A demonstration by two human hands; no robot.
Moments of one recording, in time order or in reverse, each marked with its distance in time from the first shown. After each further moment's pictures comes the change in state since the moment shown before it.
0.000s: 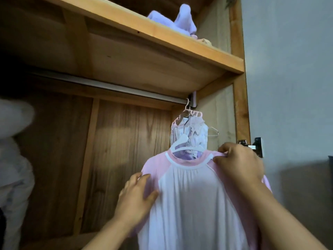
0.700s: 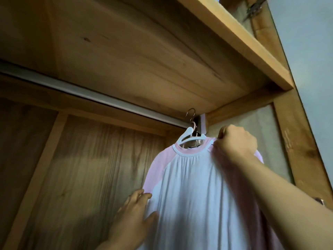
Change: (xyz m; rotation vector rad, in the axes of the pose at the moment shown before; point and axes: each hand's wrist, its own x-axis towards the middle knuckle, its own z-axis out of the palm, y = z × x) left_hand 0.232 -0.077 0.105 -0.026 0.140 0.250; right_hand 0.230 -0.069 0.132 -0.242 0.157 -0.037
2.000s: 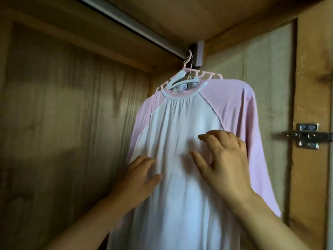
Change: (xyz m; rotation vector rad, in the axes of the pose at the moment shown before) left_hand -0.049 -0.008 0.081 -0.331 -0.188 0.066; right_hand -0.189 0.032 0.059 0.138 0.158 -0.431
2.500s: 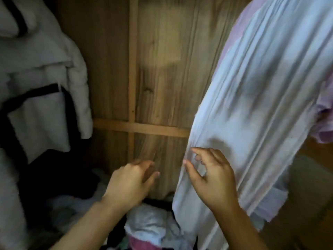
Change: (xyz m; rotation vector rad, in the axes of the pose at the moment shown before) left_hand -0.320 0.120 -0.072 0.522 -0.176 -0.719; right_hand -0.224 -0.119 -0.061 0.914 -0.433 0.089
